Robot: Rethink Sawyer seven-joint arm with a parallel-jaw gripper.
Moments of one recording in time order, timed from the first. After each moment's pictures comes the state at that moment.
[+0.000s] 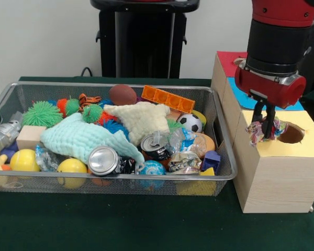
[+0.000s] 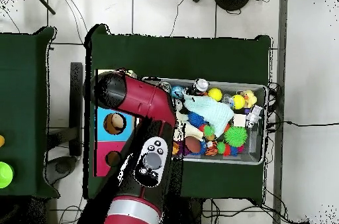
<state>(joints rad) 0.19 -0.42 -0.33 1.38 0.51 0.57 2.36</state>
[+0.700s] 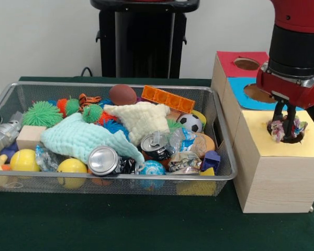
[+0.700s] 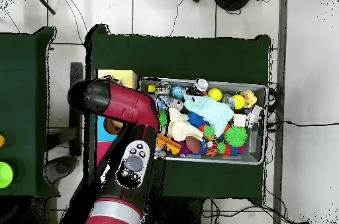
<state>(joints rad) 0.26 -0.40 -0.33 1.40 0.57 0.57 2.36</state>
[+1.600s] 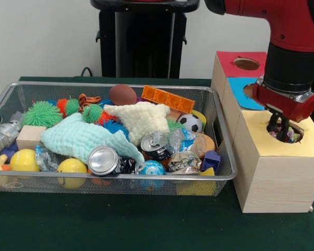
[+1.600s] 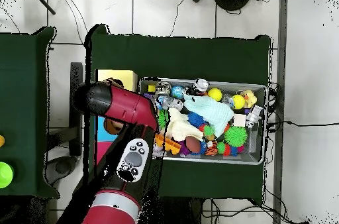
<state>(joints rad) 0.27 -0.35 -0.33 1.40 0.60 0.53 2.36</state>
